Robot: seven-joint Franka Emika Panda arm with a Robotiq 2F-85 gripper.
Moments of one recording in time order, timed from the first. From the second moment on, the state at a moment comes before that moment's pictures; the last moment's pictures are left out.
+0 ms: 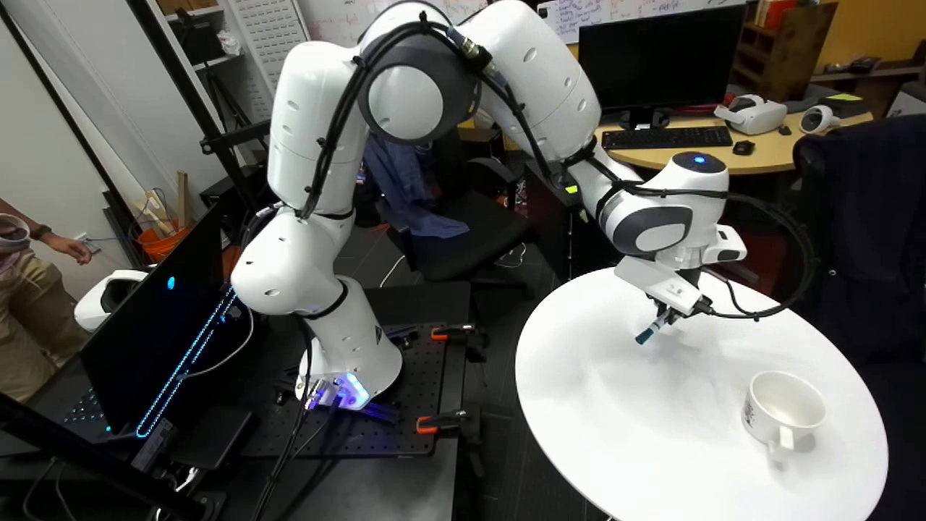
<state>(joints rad) -0.10 0.57 0.20 -1.99 -0.13 2.61 -0.51</state>
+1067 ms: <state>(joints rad) -0.01 0.91 0.14 -1.39 -0.09 2.26 -0.36</state>
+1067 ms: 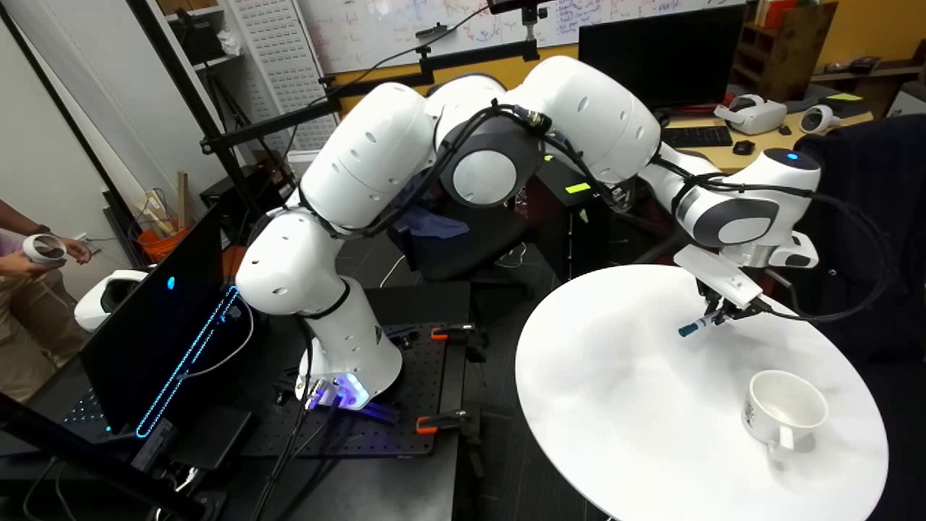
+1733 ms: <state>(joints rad) 0.02 1.02 0.12 -1.26 -0.09 2.26 -0.33</state>
